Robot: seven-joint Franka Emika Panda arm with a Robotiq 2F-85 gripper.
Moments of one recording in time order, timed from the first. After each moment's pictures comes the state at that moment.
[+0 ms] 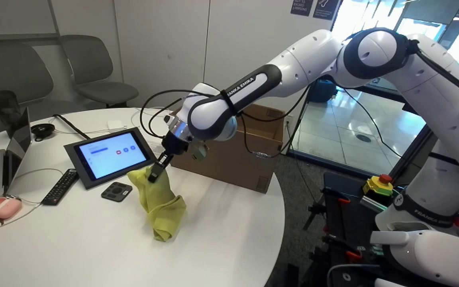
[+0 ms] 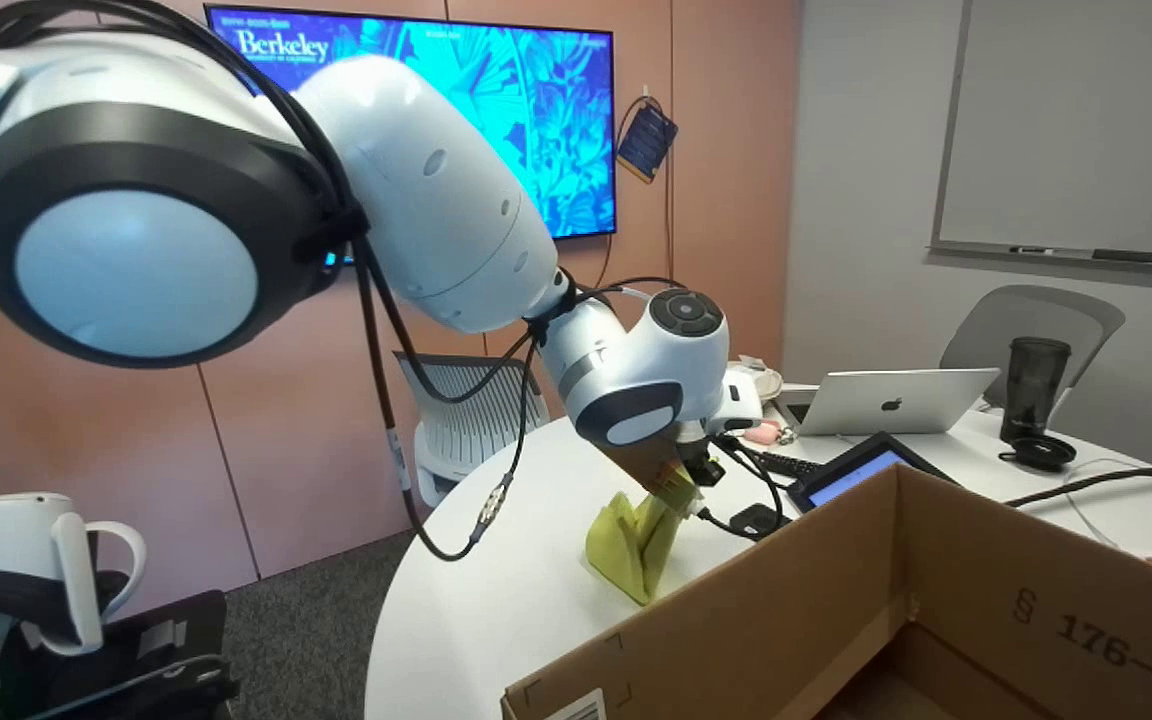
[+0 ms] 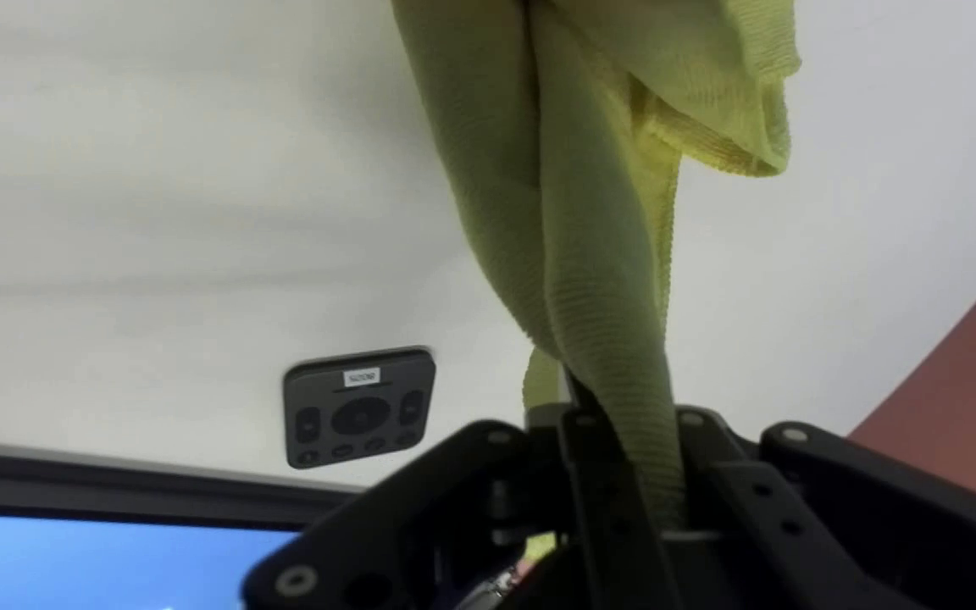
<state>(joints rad) -0.22 1.01 0.50 -1.48 0.12 2.78 -0.40</state>
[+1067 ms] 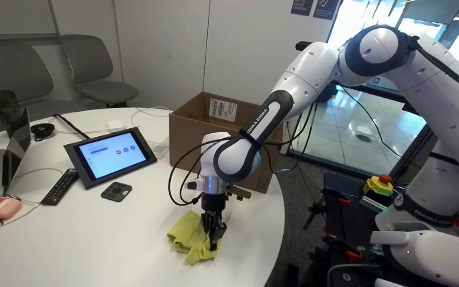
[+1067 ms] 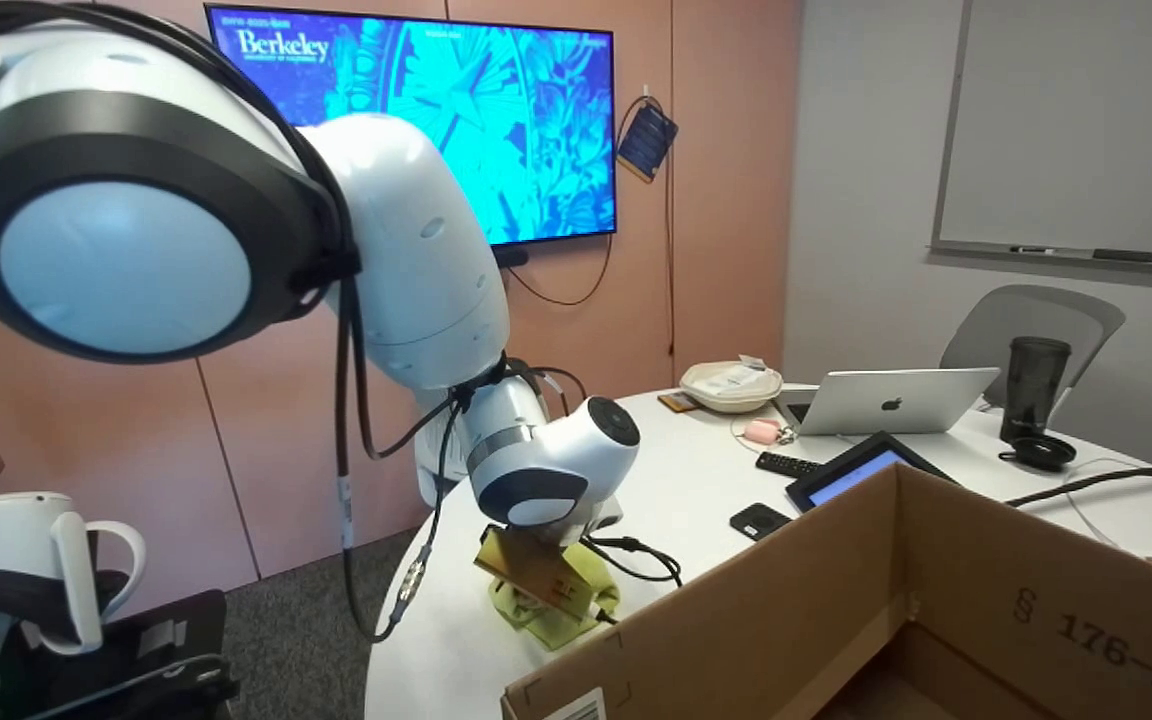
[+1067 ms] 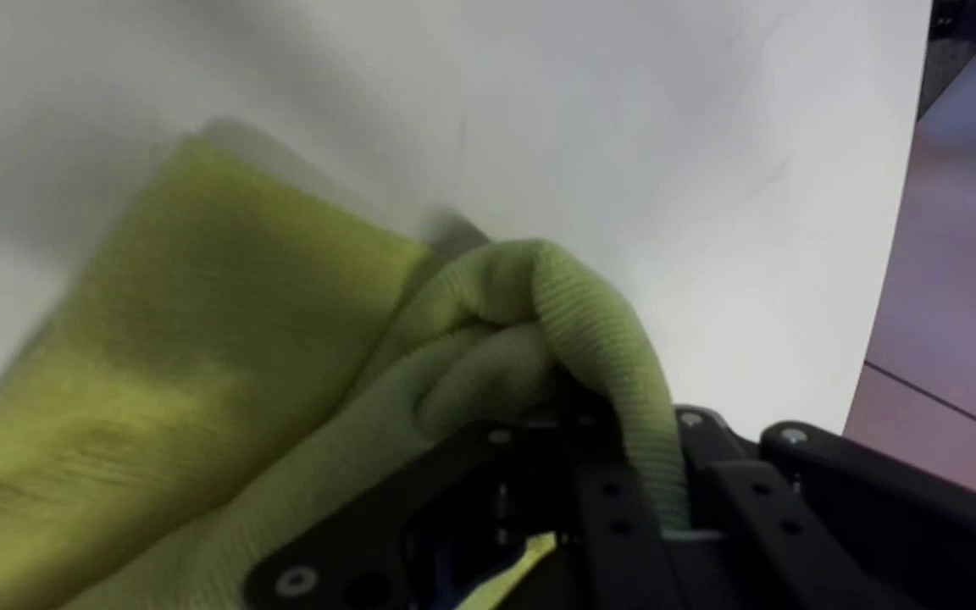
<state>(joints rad) -0.24 1.00 0.51 -1.82 0.10 2.51 -0.86</state>
